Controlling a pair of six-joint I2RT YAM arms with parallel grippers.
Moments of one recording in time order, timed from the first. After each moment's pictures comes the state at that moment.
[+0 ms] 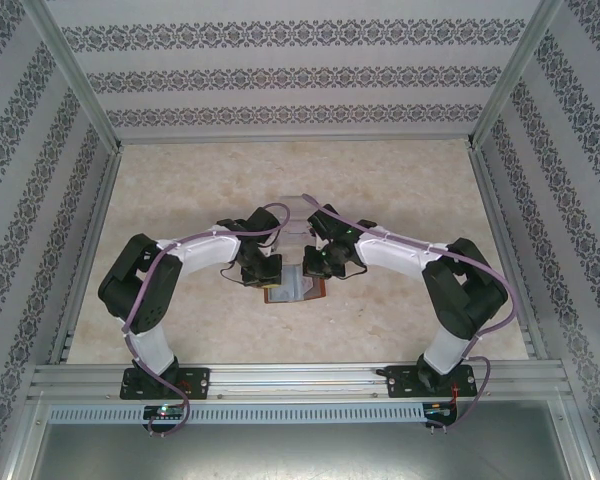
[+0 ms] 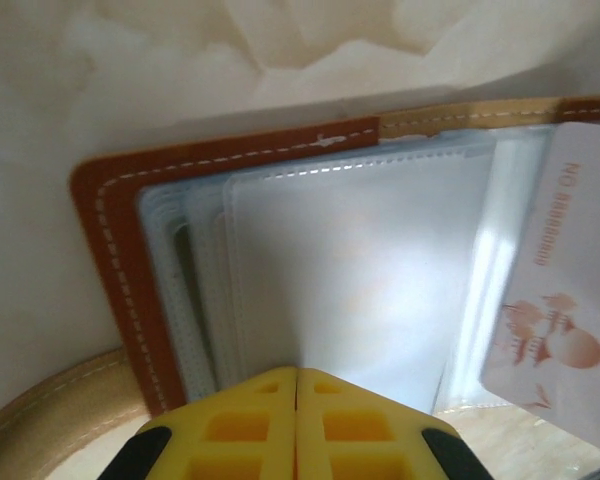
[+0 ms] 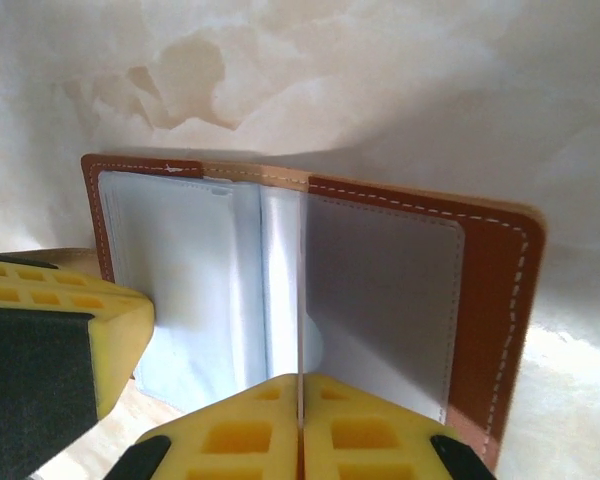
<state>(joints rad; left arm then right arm) -0.57 1.77 1.07 -0.65 0.34 -0.65 0.67 1.71 1.06 -0.54 -0.30 0.73</state>
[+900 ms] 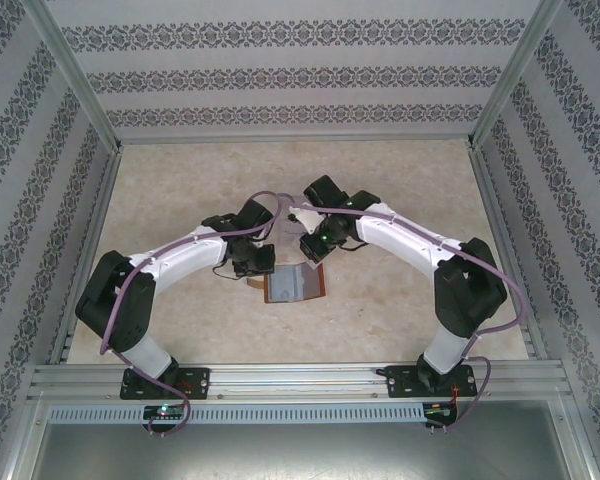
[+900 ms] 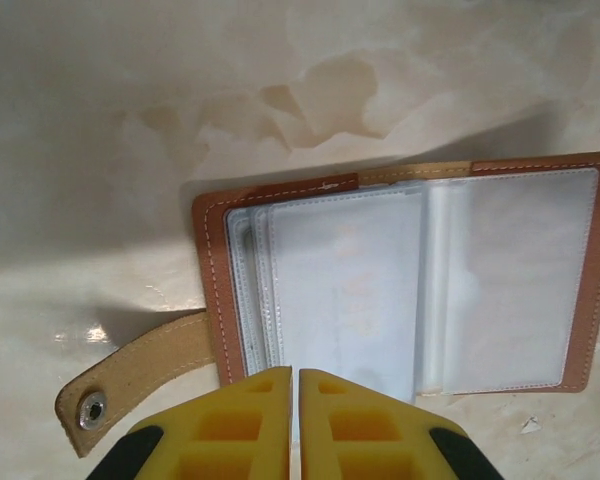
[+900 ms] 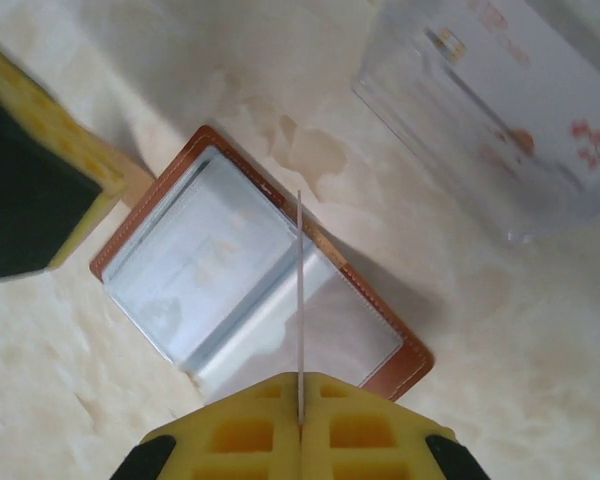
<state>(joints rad) -0.57 1.62 1.06 -0.69 0.20 -0.65 0.65 1.73 1.36 -0.83 -0.25 -0.12</state>
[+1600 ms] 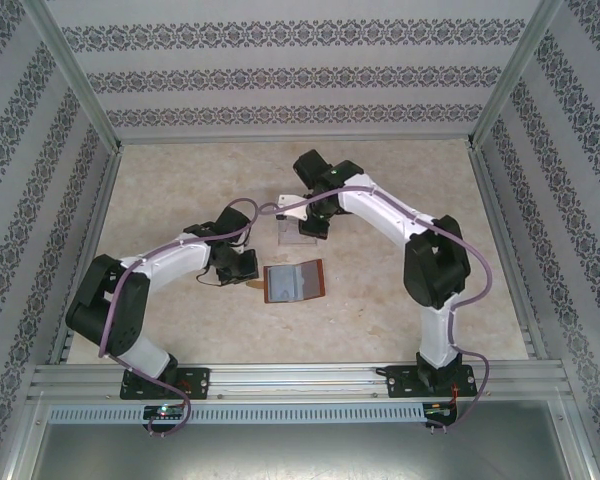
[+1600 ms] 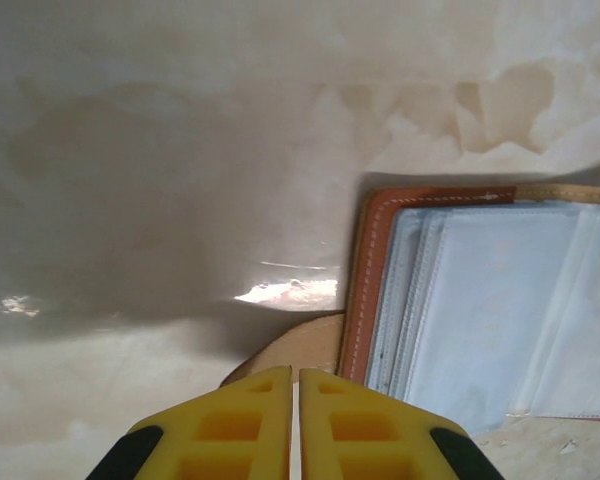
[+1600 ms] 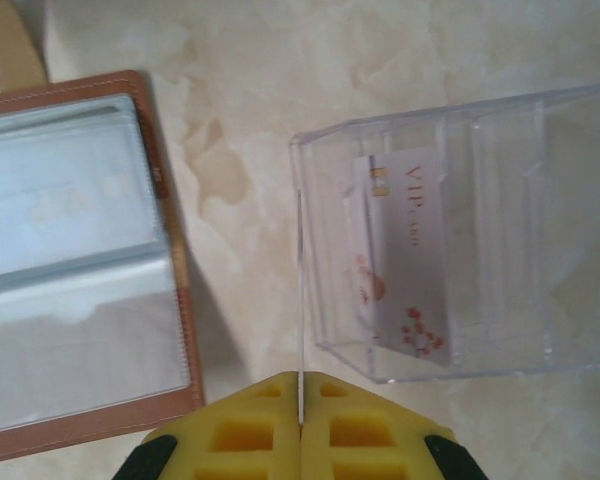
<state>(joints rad) -0.41 1.57 0.89 -0.60 0.29 -0.67 0.59 2.01 1.77 -1.04 -0.18 -0.81</state>
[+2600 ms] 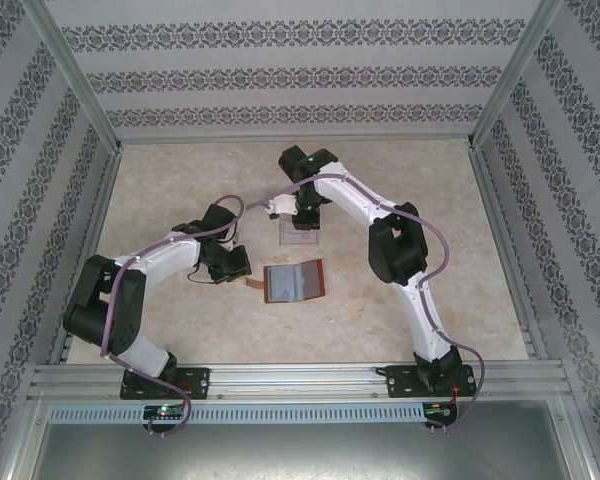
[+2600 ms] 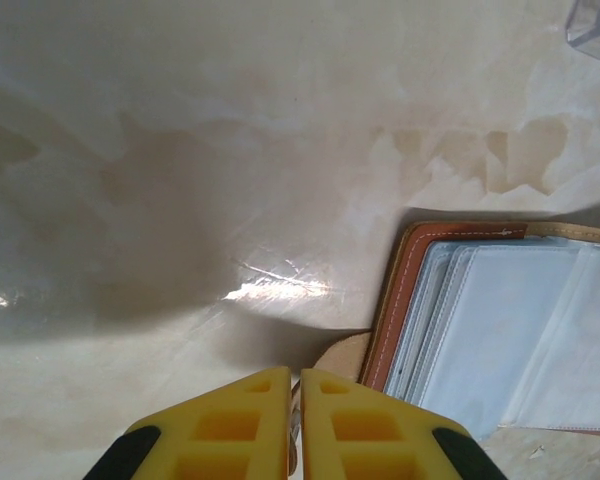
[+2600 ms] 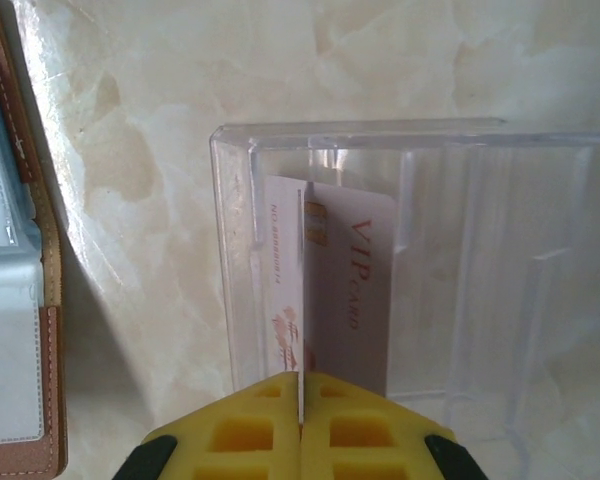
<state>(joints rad) -0.33 1.57 0.88 -0.59 0.35 -0.67 0.58 2.34 2.15 -1.26 -0.12 -0.94</state>
